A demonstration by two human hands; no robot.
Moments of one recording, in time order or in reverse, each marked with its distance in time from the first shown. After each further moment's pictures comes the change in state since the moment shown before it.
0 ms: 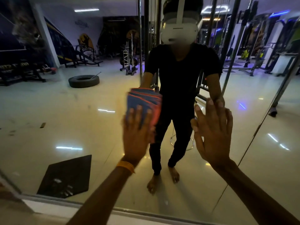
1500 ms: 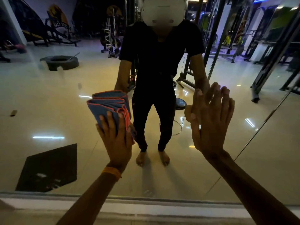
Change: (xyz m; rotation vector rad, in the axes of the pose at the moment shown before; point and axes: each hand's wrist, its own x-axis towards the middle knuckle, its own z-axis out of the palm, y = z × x) left_hand -0.077 -0.061 0.015 -0.123 0.055 -0.254; right_hand -0.017 -0.049 0.030 -0.086 0.030 0.098
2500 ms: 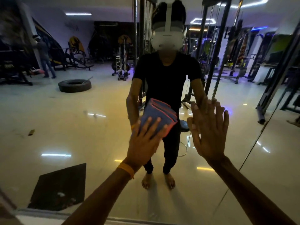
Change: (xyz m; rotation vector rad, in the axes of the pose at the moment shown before) left_hand 0.110 0.057 -0.030 0.159 -0.180 0.547; right_hand 0.096 -0.011 -0.041 -0.023 0.025 -0.106
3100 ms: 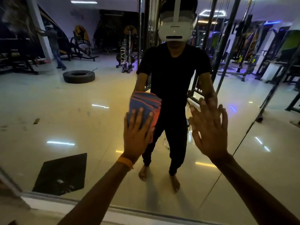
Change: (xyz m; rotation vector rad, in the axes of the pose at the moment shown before) left_hand 0.032 0.020 -0.002 -0.111 0.134 -0.286; right_hand 0.016 0.057 -0.026 0.056 -0.112 -0.170
